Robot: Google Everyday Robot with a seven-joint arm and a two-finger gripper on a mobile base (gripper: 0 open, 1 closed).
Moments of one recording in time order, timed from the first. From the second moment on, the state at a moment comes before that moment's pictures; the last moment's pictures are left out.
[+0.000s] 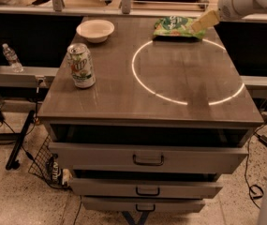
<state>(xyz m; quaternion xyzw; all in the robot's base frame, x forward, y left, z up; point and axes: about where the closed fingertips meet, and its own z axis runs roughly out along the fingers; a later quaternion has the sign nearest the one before) 0.804 -0.279 0.970 -0.33 0.80 -0.08 0.50</state>
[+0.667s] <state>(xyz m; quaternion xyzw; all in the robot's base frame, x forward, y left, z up) 0.880 -0.275 0.917 -0.25 0.82 0.00 0.51</state>
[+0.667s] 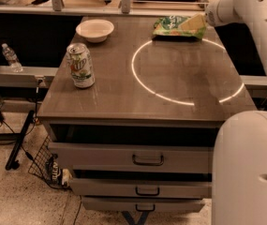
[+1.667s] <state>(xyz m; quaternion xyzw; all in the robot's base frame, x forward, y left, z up) 0.890 -0.268 0.849 -0.22 0.86 0.06 0.45</state>
